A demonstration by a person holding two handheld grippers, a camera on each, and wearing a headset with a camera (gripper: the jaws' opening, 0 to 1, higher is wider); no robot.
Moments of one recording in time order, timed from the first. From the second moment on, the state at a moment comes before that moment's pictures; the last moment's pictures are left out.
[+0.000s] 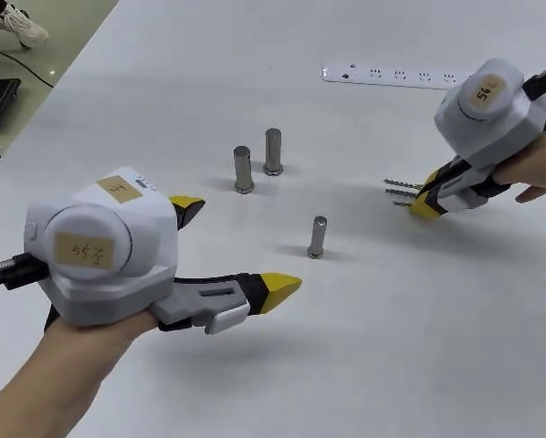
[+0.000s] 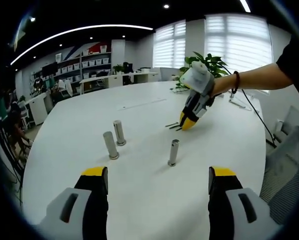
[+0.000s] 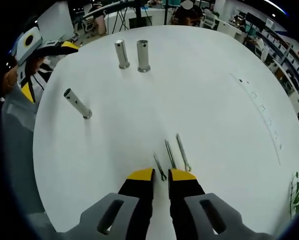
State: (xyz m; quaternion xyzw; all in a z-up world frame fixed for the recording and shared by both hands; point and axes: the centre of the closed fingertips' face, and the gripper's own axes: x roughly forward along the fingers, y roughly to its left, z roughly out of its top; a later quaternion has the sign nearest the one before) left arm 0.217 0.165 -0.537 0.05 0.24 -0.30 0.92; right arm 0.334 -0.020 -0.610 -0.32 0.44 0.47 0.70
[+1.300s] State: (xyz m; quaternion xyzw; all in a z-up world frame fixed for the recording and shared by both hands) left arm 0.216 0.145 -0.530 0.04 0.26 -0.35 0.90; right arm 0.303 0.006 -0.580 -0.44 0.29 0.54 0.66
